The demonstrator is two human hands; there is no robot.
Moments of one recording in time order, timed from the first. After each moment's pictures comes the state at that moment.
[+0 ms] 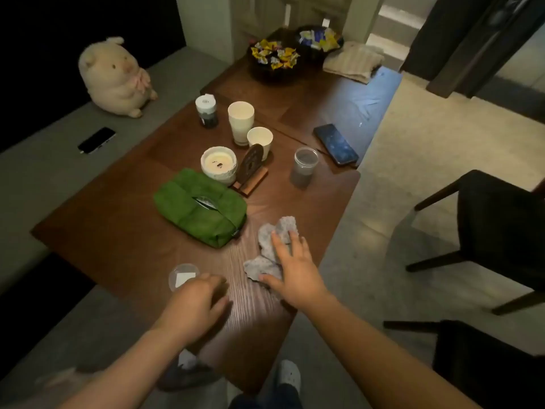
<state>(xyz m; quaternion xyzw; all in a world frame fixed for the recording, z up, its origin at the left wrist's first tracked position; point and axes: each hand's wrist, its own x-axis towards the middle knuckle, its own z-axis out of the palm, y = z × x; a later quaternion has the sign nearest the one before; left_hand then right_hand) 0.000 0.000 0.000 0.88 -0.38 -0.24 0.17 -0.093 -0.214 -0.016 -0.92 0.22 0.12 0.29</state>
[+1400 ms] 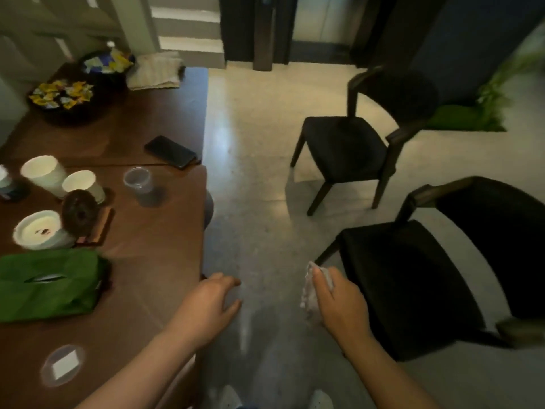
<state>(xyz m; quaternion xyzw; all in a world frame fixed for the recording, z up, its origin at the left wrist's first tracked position) -0.140 -0.156 0.073 0.71 -0.64 -0.27 0.10 -0.375 -0.226 0.041 -0.69 0.61 -0.24 0.32</state>
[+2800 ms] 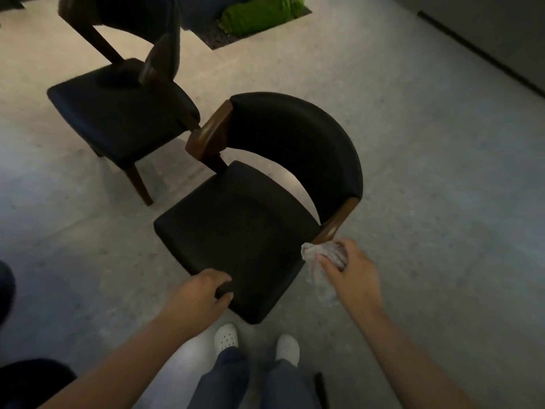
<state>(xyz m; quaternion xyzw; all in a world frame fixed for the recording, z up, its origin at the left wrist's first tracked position) -0.585 -0.372 -0.023 0.49 -0.79 -0.37 -0.06 -0.871 -0.299 -0.023 -0.45 0.84 -0.20 0.21</state>
